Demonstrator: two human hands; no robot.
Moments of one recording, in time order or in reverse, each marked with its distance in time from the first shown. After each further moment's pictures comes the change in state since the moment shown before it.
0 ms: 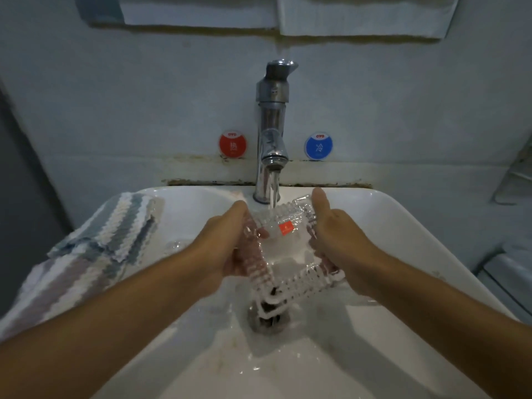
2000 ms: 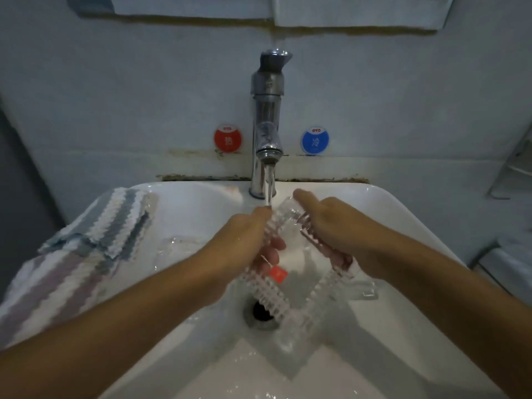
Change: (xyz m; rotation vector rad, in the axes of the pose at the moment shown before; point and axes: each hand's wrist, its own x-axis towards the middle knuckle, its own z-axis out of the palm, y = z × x) left_hand -0.014 0.001 0.019 0.321 -0.045 0.106; right_hand 0.002 -0.009 -0.018 -0.216 -0.134 -0.023
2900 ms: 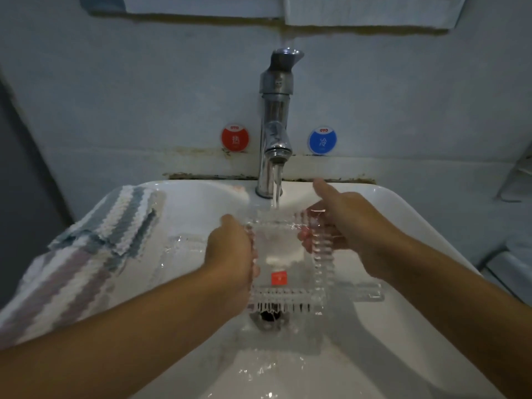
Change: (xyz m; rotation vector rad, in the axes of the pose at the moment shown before) left_hand -0.003 -0.013 0.011 -0.494 0.358 -0.191; right_hand 0.005 0.002 0.001 0.337 0.042 0.001
